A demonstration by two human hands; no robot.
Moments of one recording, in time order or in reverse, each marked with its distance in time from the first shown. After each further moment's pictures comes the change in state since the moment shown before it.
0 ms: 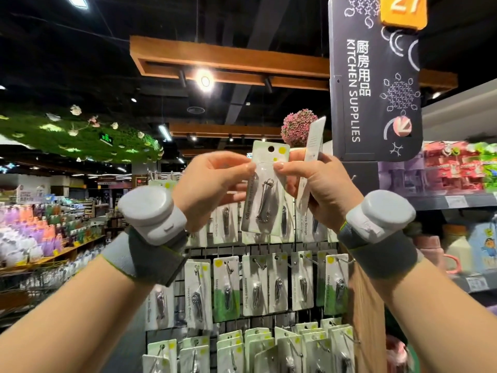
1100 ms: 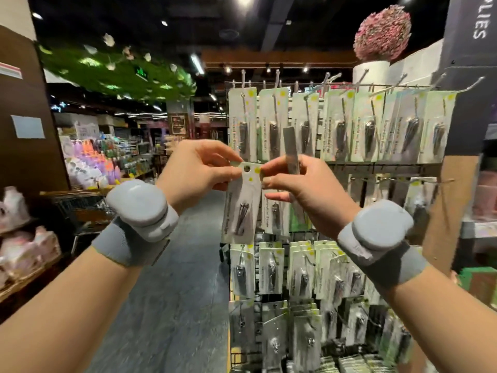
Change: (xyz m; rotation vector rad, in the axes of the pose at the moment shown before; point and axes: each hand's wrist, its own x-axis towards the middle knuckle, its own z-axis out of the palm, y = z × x) left_hand -0.080 -0.079 -0.140 0.381 0.114 -0.023; right_hand -0.063 0.135 0.102 -0.244 -0.218 0.167
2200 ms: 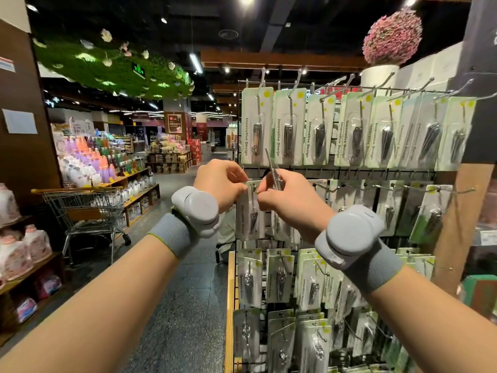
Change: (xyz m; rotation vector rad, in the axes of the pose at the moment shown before) left_hand 0.036 -0.052 0.022 0.390 0.036 -0.066; right_hand 0.017 0.020 0.022 -0.384 -0.021 0.031
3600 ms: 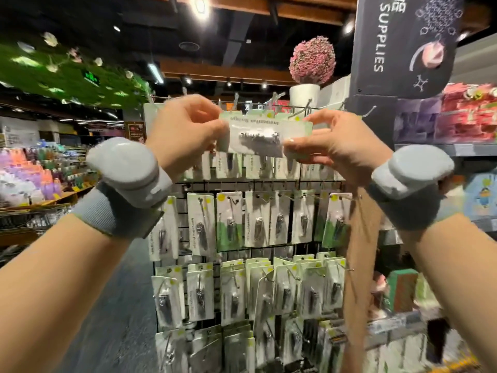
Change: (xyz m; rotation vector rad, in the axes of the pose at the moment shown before) left_hand 0.007 0.151 0.020 -0.449 0.097 0.131; right_hand -0.016 -0.017 -0.204 0.357 0.147 -0.044
